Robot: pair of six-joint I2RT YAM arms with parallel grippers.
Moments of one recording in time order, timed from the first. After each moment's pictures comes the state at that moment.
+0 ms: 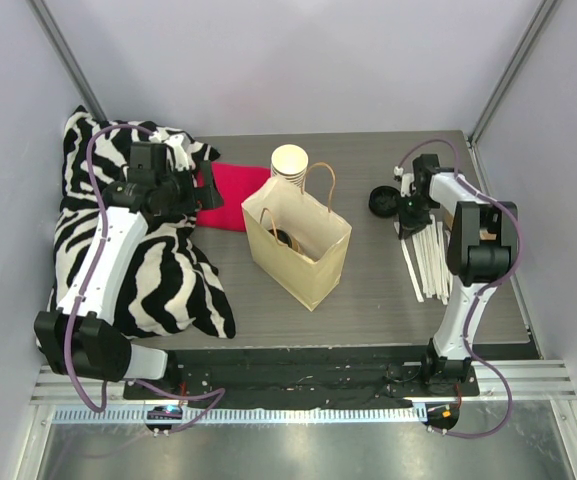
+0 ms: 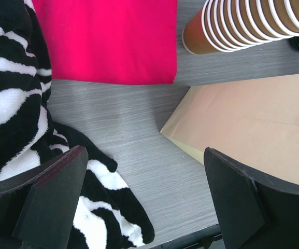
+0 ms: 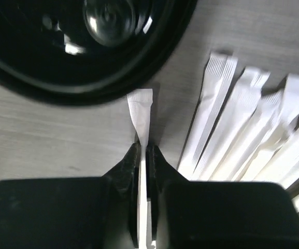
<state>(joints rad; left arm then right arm) -0.13 1.37 1.38 -0.76 0.23 -0.24 -0.02 2.03 1.47 -0.77 -0.12 -0.16</state>
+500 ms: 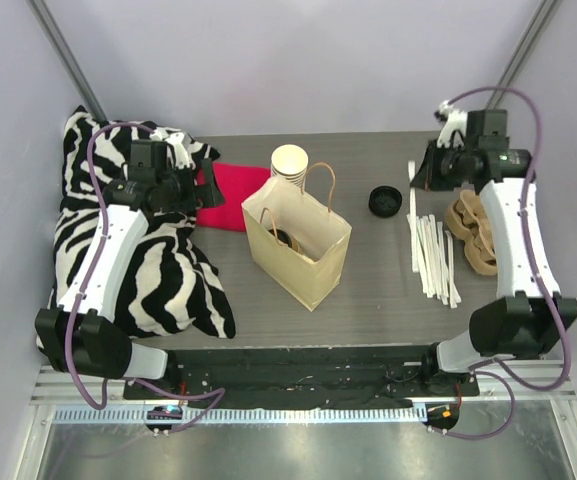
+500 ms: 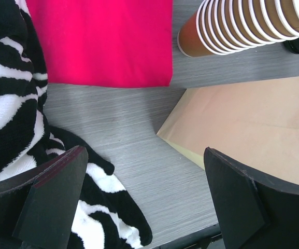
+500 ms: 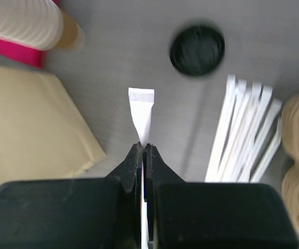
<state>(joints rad) -0.13 1.39 1.39 -0.76 0.24 -0.24 -0.05 1.51 1.57 -0.97 -0.32 -0.05</state>
